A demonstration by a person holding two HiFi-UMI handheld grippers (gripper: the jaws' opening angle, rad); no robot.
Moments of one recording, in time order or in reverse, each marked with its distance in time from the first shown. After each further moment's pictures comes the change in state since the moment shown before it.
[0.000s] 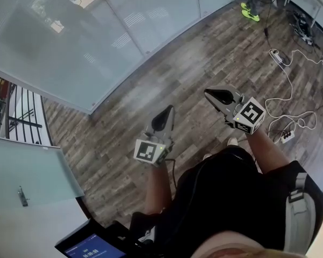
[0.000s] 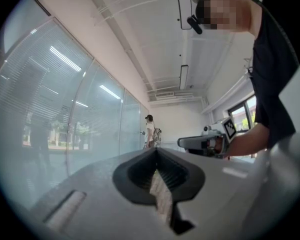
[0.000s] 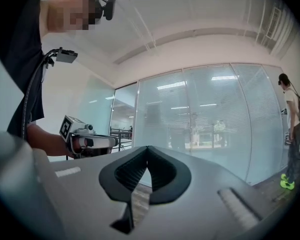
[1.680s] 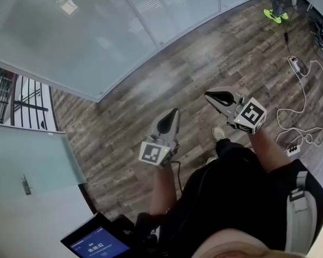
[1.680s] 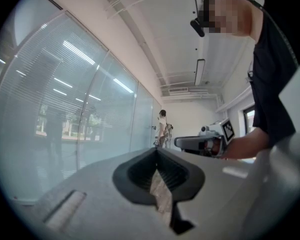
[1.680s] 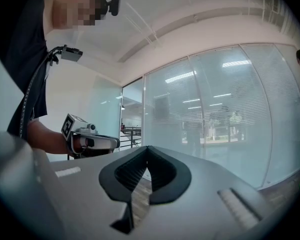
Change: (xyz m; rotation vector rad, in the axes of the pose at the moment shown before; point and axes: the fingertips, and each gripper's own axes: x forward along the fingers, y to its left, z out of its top) left arm 0.046 0.075 -0.033 -0.086 0.057 0.127; right arm 0.087 -0.060 -0.031 0.029 0.060 0.177
